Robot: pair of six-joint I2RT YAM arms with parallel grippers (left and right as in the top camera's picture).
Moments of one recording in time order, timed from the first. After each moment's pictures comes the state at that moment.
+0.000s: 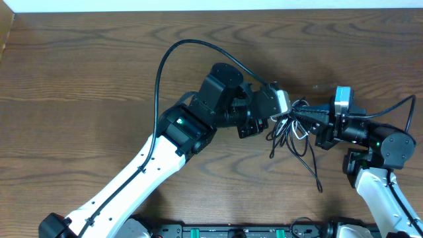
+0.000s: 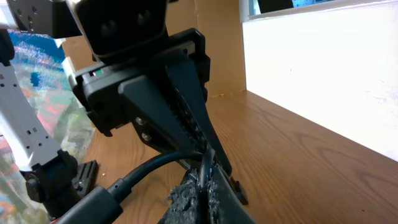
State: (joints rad) left arm -0.71 1.41 1.26 -0.42 0.51 0.48; right arm -0.12 1.22 0.45 1.31 -1.40 0.64
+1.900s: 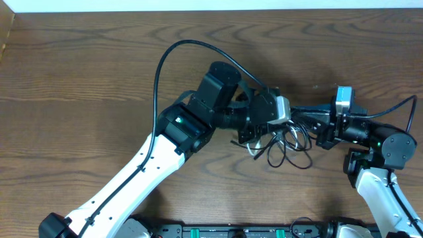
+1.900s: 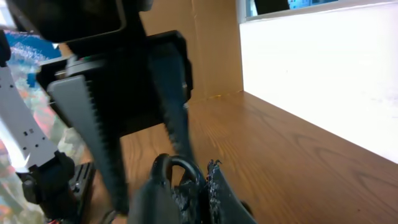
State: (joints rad) left arm -0.70 1.41 1.26 -0.42 0.74 0.48; right arm -0.13 1.22 0.45 1.32 -1.39 0.64
